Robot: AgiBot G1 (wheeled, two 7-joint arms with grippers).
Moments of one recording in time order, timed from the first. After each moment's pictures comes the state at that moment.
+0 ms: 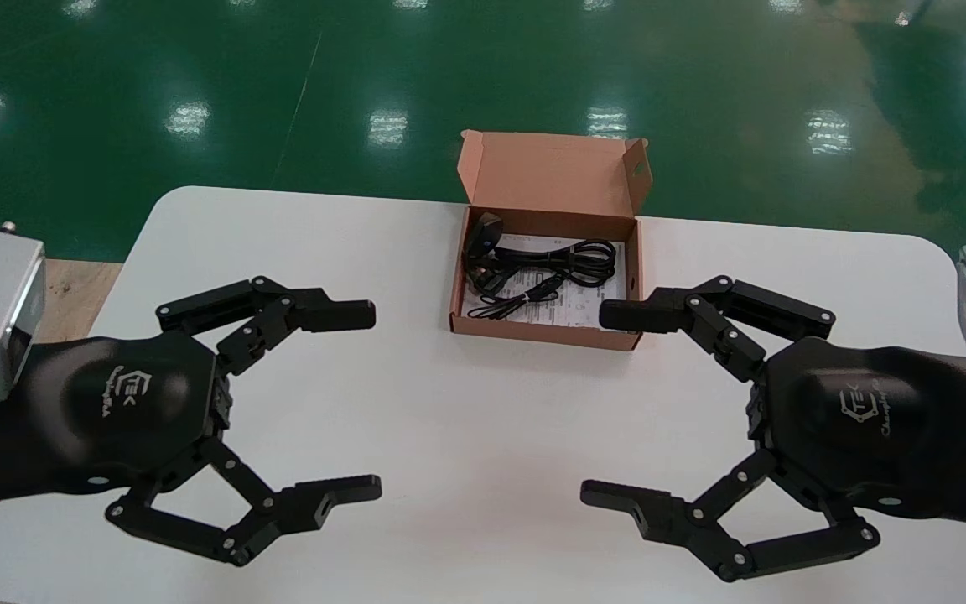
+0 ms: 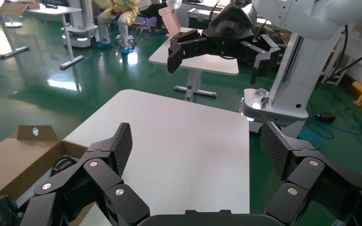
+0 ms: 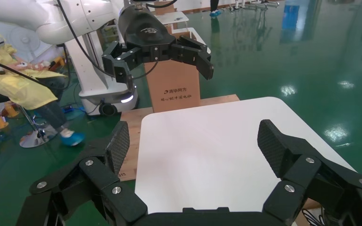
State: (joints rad) left arm -1.08 0.61 0.28 -1.28 0.73 1.49 -0.19; right arm 1.08 -0.61 -0.28 1.28 -0.73 -1.49 0.18
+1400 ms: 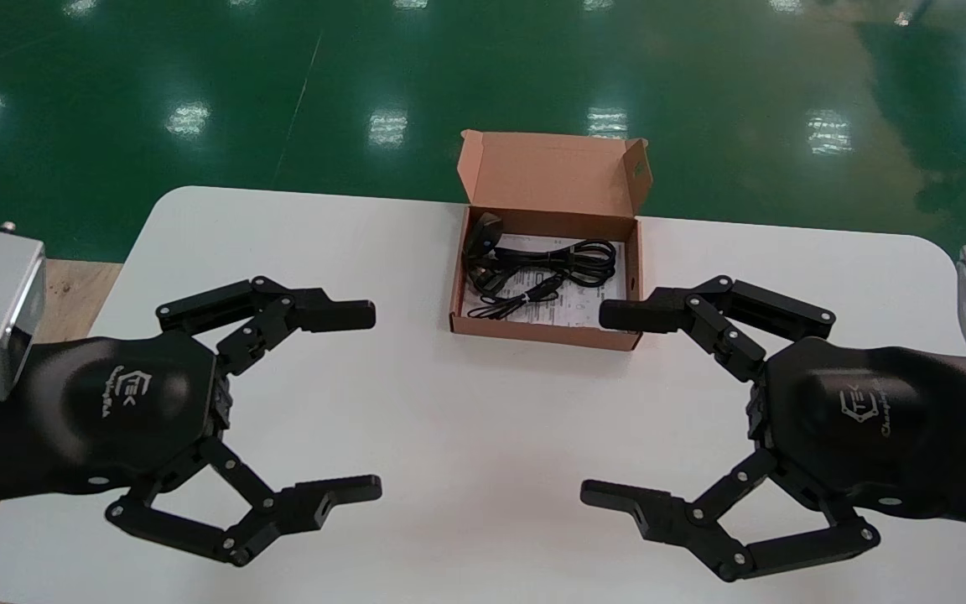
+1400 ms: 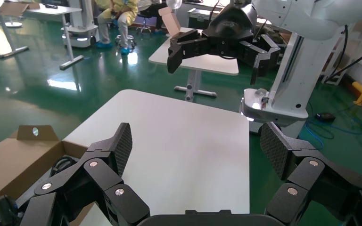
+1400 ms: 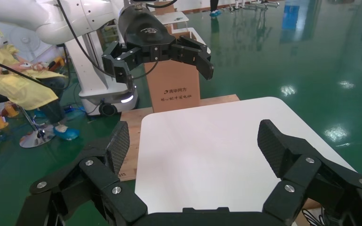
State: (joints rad) left arm -1.08 0.61 0.28 -1.28 0.73 1.49 -0.19; right arm 1.08 -0.61 -0.28 1.28 -0.73 -1.49 0.18
